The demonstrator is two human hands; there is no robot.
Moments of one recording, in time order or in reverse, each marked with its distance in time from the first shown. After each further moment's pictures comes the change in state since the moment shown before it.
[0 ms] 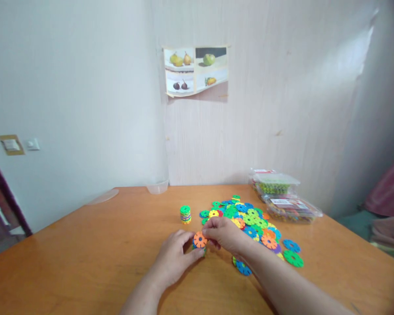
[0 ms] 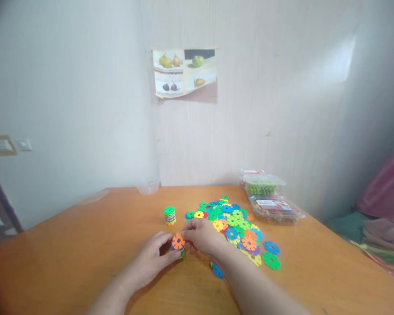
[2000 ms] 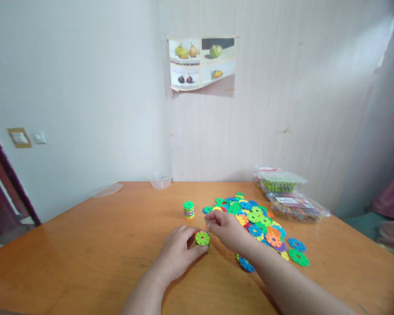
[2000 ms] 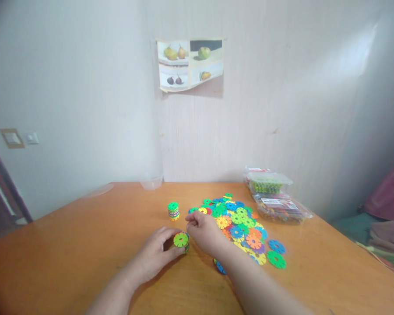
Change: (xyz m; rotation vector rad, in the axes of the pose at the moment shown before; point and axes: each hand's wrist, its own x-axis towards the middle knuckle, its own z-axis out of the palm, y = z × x) left_hand -0.002 0.002 0.000 0.045 0.025 -0.002; right_hand 0.007 0.009 -0.002 -0.263 0.119 -0.193
